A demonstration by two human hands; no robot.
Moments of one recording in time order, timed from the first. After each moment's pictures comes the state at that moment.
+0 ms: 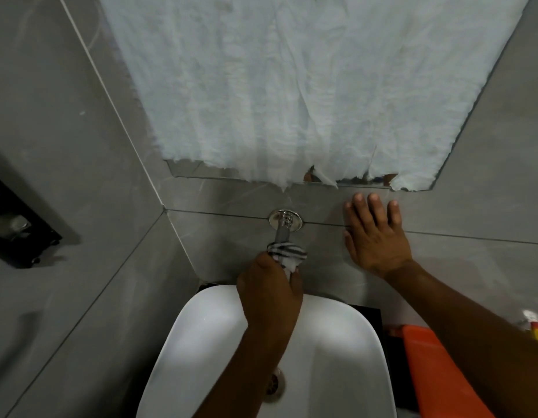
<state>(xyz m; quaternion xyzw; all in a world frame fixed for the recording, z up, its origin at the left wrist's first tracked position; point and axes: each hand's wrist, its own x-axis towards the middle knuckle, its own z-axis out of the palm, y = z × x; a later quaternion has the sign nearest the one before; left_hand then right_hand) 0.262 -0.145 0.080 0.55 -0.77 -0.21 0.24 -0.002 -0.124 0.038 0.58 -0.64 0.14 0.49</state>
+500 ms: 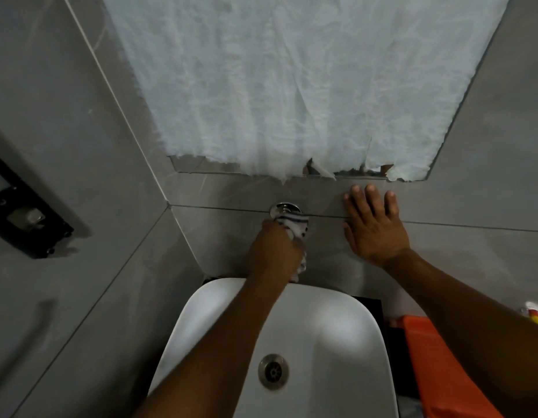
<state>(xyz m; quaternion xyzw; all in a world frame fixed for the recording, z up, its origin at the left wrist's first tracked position) 0.234 -0.192 0.107 0.54 -0.73 -0.37 0.18 0.001 -0.122 0.039 0.58 -0.65 0.15 0.46</state>
